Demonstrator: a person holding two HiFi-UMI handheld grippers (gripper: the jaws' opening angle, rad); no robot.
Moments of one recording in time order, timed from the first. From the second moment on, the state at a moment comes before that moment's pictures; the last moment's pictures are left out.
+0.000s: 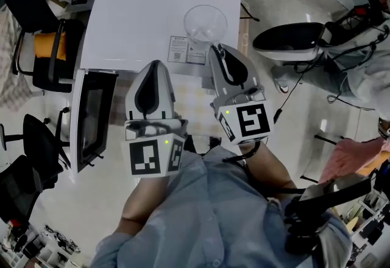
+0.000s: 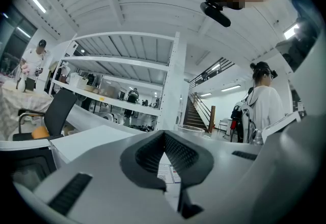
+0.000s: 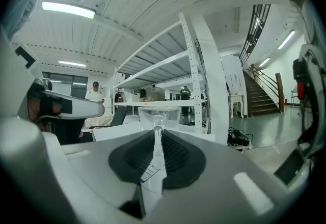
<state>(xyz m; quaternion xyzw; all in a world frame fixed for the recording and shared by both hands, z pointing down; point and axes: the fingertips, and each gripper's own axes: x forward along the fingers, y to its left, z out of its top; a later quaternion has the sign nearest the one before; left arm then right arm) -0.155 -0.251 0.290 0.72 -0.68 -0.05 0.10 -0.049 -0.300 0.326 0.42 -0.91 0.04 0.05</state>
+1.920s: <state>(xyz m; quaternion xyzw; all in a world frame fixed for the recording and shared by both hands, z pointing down) -0.187 -0.078 0.260 0.66 -0.74 -0.06 0.03 -0.110 -0.138 0.298 0.29 -0.96 0.04 0.00</state>
